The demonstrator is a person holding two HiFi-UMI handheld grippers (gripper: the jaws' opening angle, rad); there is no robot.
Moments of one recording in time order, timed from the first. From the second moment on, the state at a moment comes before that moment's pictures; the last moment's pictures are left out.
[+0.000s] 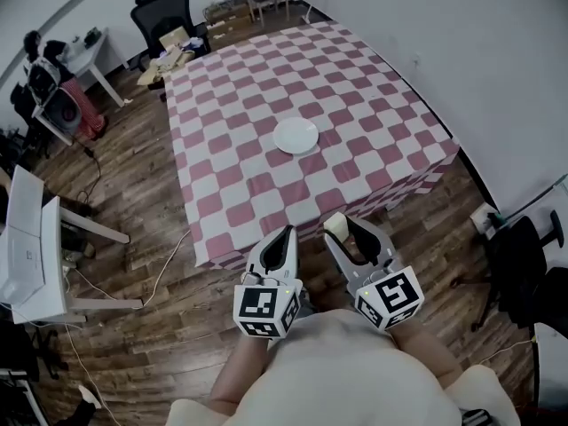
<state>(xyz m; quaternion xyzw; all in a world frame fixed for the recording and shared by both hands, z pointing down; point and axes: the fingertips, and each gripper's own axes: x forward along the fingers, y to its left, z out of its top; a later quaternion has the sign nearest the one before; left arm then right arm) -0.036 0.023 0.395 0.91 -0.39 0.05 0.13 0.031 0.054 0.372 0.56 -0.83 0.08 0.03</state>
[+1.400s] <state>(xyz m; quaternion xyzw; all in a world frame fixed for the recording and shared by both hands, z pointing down) -0.062 -0.147 0.410 0.91 -0.39 0.06 0.14 0.023 -0.121 0.381 0.58 -0.81 0.08 0.03</state>
